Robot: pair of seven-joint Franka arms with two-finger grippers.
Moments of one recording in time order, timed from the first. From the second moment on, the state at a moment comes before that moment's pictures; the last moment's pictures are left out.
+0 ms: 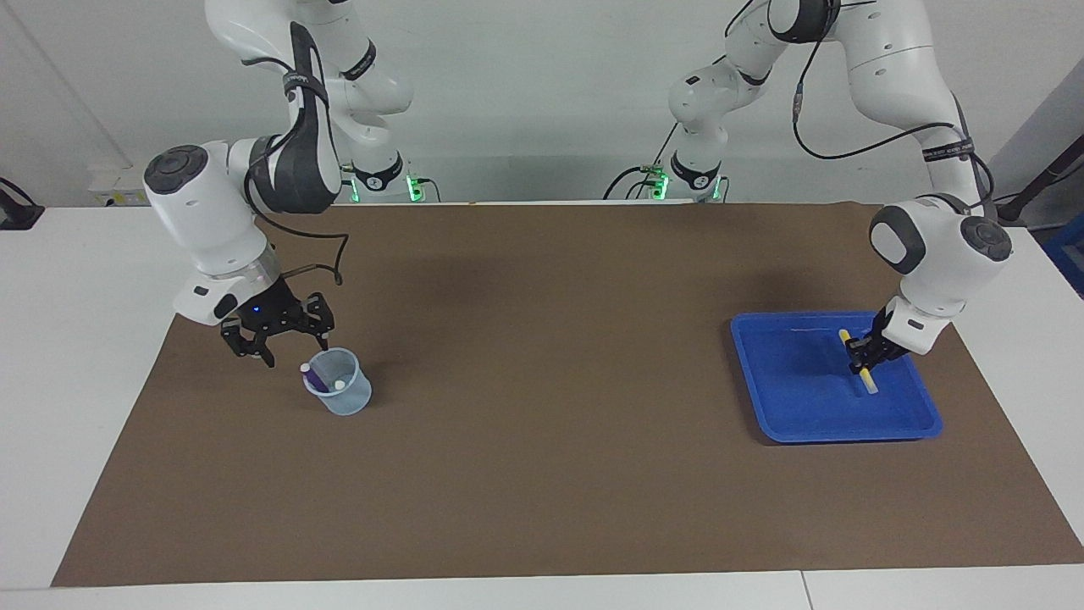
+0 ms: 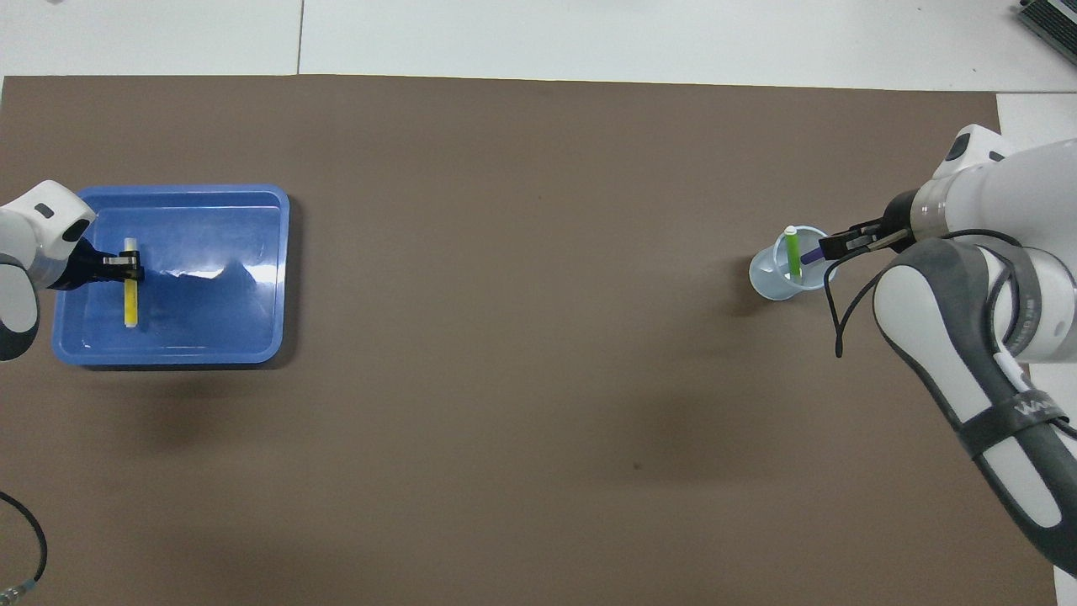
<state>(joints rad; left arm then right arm) 0.43 0.39 -0.22 -1.90 0.07 2.36 0.13 -0.09 0.19 0.07 -1.88 0.03 2.22 -0.36</state>
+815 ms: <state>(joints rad) 0.44 0.40 -0.22 -1.91 0.09 2.41 0.18 -0.08 0.22 0.07 -1.88 0.02 2.22 -0.30</state>
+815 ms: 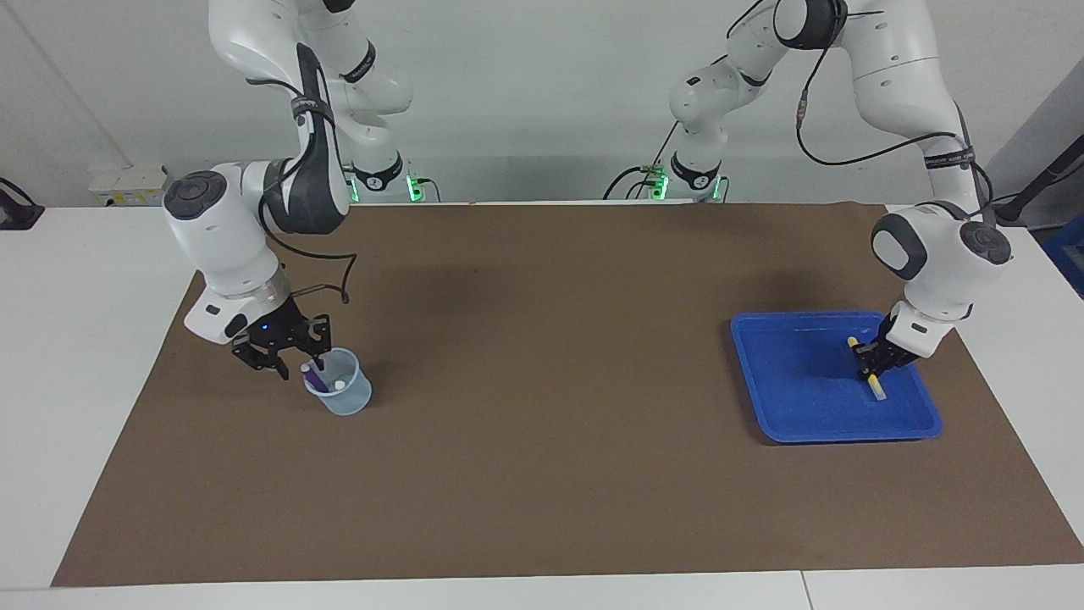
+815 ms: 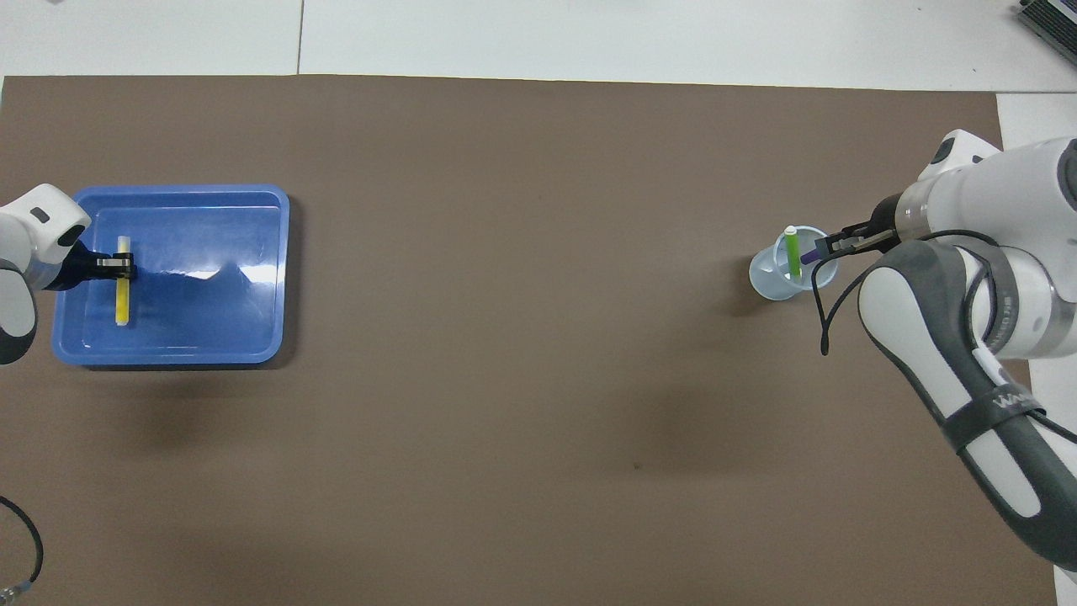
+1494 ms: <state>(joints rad) 0.44 0.40 -0.22 -1.92 0.10 2.42 0.18 -0.08 0.23 0.07 -1.88 0.02 2.22 -0.29</state>
